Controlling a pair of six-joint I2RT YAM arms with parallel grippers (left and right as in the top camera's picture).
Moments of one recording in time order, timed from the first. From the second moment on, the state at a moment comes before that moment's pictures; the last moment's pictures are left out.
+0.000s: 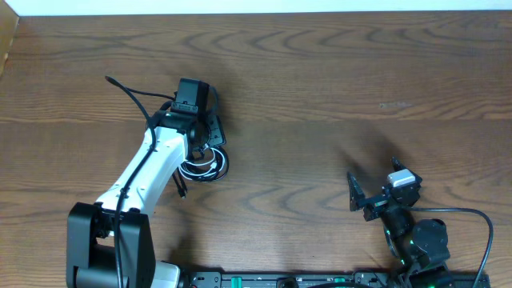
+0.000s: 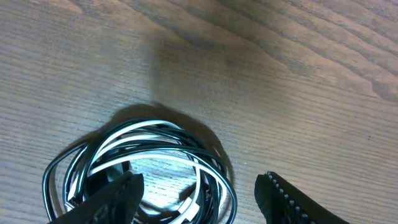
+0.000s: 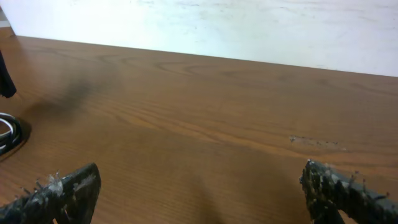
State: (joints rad) left arm -0.20 1.60 1.05 -0.67 -0.01 -0.45; right arm 0.29 0.08 0.01 -0.07 -0.03 0.03
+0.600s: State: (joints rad) left arm -0.20 1.60 1.05 -0.67 -0.01 -0.45; right arm 0.29 0.08 0.01 -0.07 -0.03 0.03
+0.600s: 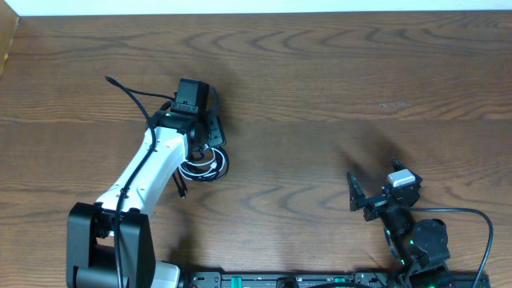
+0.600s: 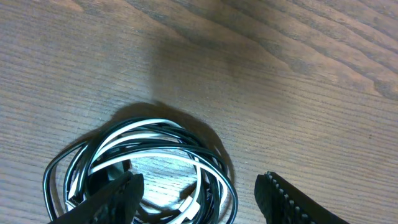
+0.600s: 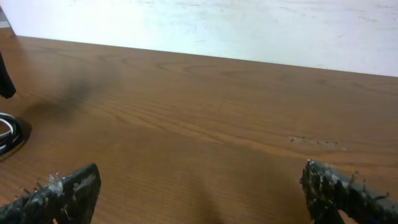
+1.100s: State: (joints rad) left arm -0.20 1.68 1.04 -0.67 -0.01 -0.48; right arm 0.29 0.08 0.01 -0.07 -0.03 0.03
